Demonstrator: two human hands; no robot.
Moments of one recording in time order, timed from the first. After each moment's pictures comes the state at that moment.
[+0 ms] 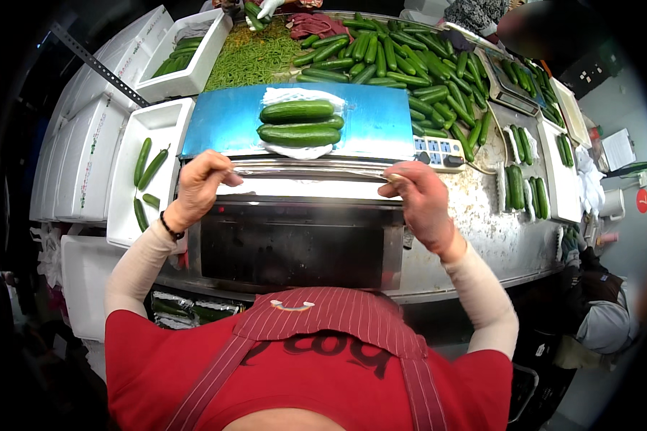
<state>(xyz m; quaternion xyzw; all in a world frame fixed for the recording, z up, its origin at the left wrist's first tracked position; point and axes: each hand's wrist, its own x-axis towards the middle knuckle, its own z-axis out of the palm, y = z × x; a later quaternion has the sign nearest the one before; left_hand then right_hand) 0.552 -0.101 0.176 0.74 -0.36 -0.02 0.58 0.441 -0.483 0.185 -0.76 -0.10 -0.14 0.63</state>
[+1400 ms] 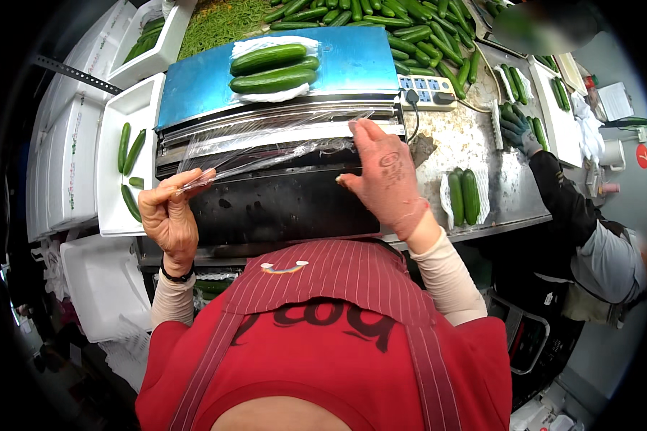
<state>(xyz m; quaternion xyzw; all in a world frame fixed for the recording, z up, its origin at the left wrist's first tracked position) 0.441 -0.118 0.196 0.65 -0.31 0.13 0.68 0.392 -0.433 0.188 -0.96 -0.07 -0.15 0.21</state>
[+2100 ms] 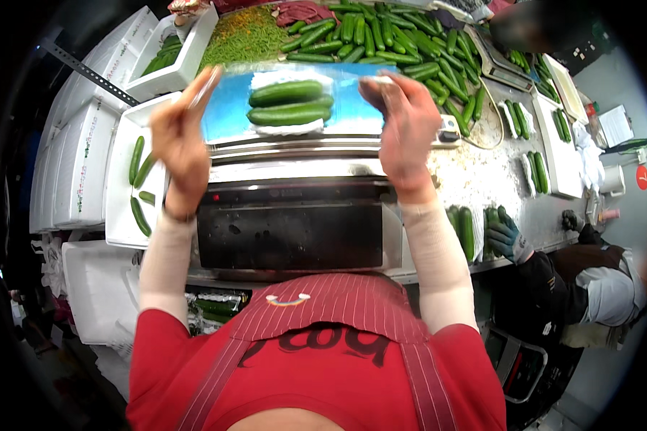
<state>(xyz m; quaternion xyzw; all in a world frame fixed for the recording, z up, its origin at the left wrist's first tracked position) 0.563 -0.174 0.233 0.62 -0.40 0.31 0.60 0.499 -0.438 0.222 -0.58 -0.01 -0.32 0.75</state>
